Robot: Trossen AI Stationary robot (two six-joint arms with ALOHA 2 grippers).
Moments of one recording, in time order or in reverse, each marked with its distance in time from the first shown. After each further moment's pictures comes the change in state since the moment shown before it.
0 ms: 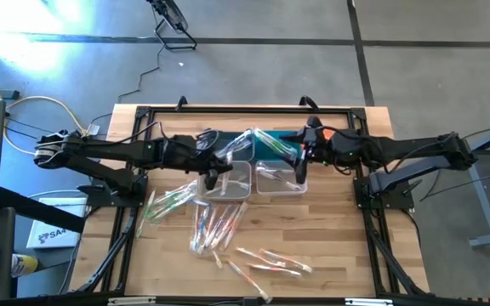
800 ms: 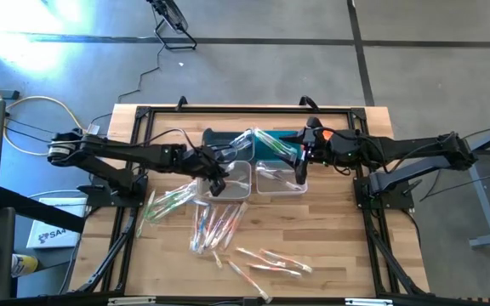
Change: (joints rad) left arm 0.000 0.162 0.000 -0.184 -0.068 0.062; right arm 0.000 0.001 0.000 -0.031 0.000 0.012
